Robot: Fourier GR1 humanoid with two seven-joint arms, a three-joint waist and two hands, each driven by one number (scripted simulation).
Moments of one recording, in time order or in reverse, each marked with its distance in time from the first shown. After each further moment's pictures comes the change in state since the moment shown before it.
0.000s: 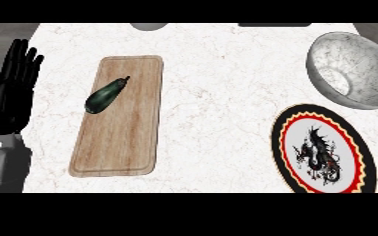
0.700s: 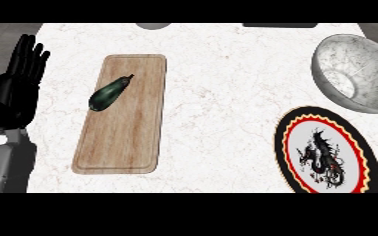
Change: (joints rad) left arm -0.030 -0.009 -0.017 0.001 -0.016 0.001 0.023; right arm -0.351 0.075 0.248 -0.219 -0.069 0.123 0.413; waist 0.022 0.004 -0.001
